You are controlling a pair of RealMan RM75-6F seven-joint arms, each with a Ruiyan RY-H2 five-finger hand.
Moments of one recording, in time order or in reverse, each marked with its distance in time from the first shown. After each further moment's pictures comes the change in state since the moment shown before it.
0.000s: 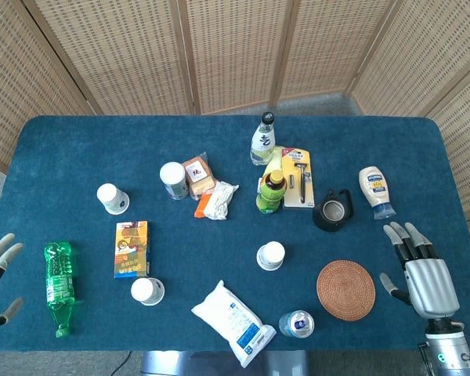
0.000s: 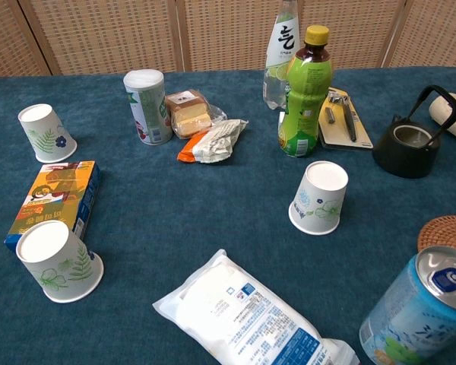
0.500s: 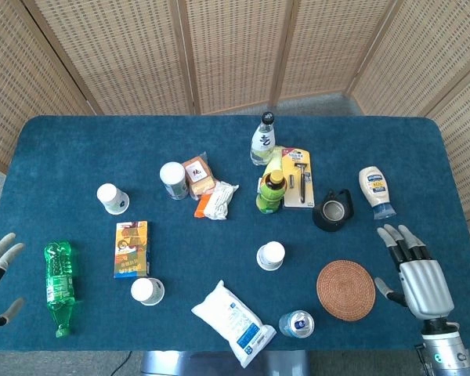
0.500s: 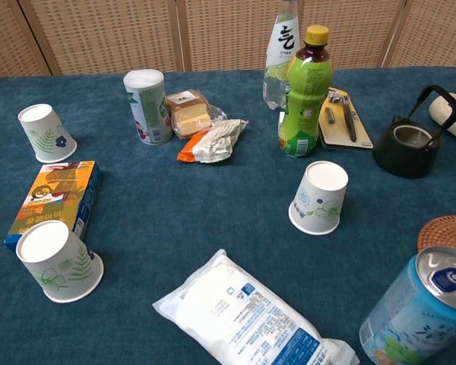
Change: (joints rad) left arm 0.005 0.006 0.002 -0.004 0.020 0.018 -0.002; right arm 0.008 -0.007 -0.016 0.001 -0.019 -0.021 0.009
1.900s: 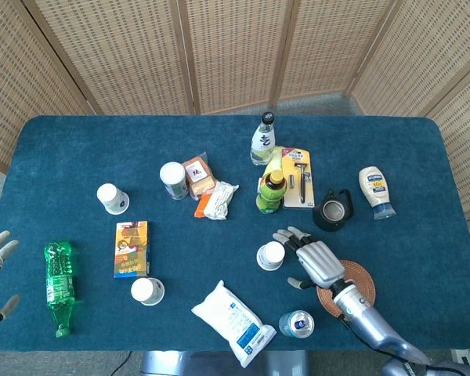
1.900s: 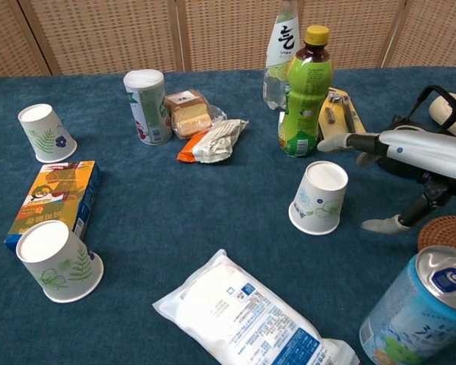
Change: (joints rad) left arm -0.011 -0.005 -0.013 0.010 -0.057 -0.032 -0.011; right arm 0.375 -0.276 0.049 0.127 0.114 -0.507 0.110
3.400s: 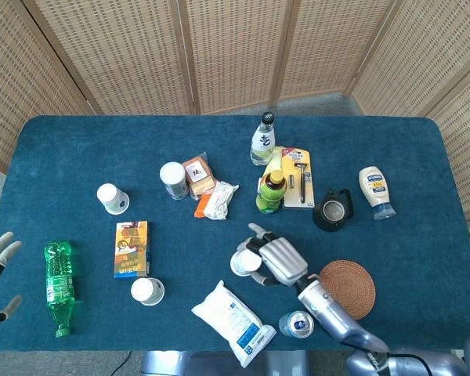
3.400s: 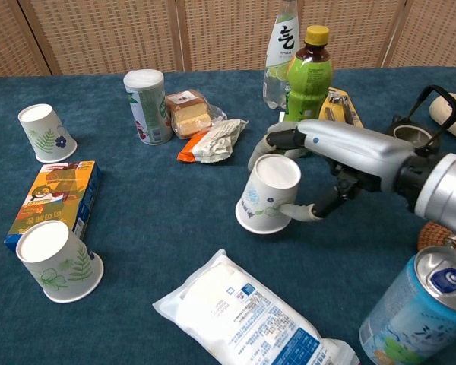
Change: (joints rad) left arm -0.007 -0.011 -0.001 0.002 -0.015 -0.023 0.018; right arm 0.113 -0.189 0.033 0.027 0.022 0.028 -0.038
